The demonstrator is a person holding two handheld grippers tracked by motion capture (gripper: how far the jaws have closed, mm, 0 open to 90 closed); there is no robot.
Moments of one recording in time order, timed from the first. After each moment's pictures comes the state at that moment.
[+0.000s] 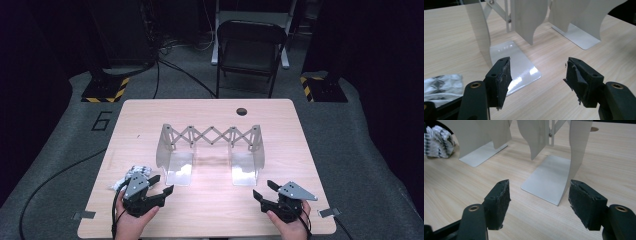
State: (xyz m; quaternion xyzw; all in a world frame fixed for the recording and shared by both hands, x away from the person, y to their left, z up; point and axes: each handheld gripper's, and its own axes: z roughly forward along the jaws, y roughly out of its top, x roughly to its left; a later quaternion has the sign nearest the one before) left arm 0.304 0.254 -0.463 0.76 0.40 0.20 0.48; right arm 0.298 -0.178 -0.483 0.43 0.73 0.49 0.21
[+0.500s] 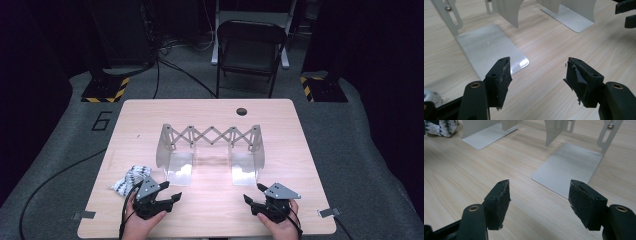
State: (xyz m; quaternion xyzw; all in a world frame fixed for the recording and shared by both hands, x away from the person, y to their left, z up) left arm 0.311 0.235 -0.487 0.79 0.38 0.16 0.45; right arm 0.308 -0.156 -0.504 0.40 0.77 0.46 0.20
